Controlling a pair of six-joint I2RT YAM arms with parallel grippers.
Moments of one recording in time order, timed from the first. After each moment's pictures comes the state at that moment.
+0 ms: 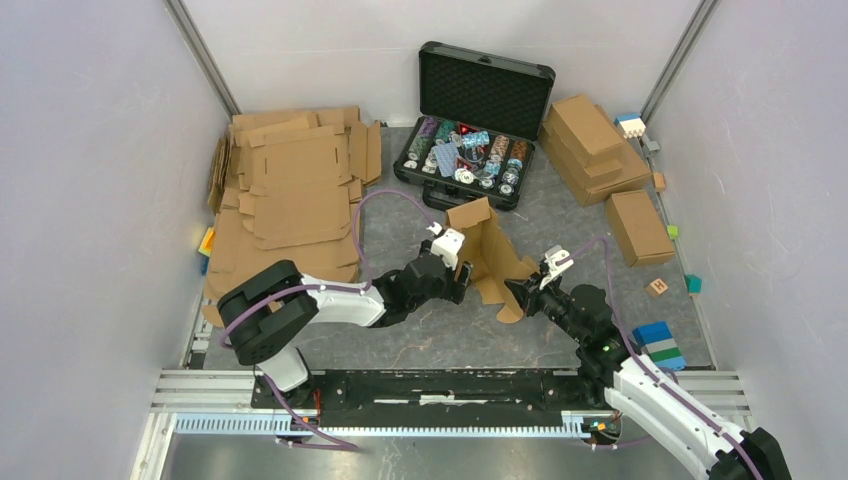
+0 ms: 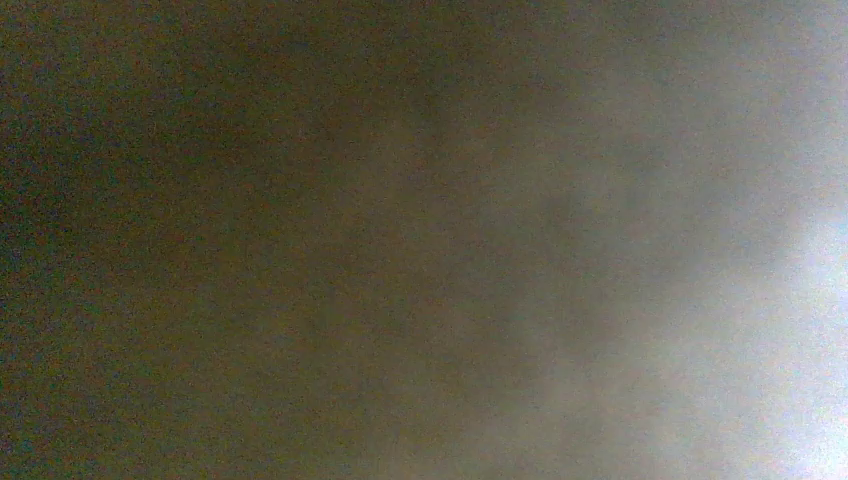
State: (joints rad) left arm -1.01 1.64 0.67 0.48 -0.29 -0.27; right arm 0.57 0.52 0.06 0.27 -0.12 0.16
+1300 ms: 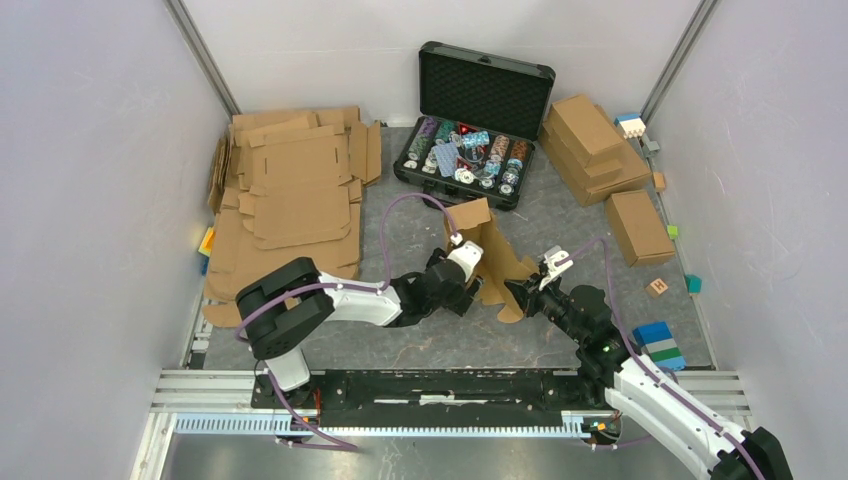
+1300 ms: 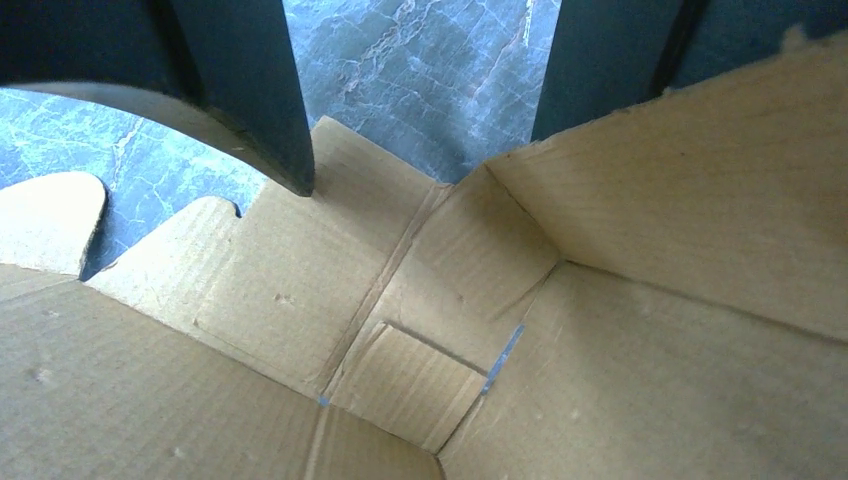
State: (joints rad) left arm -1.08 1.73 0.79 0.25 -0.35 -0.22; right arm 0.58 0.52 0.06 0.26 -0.10 0.16
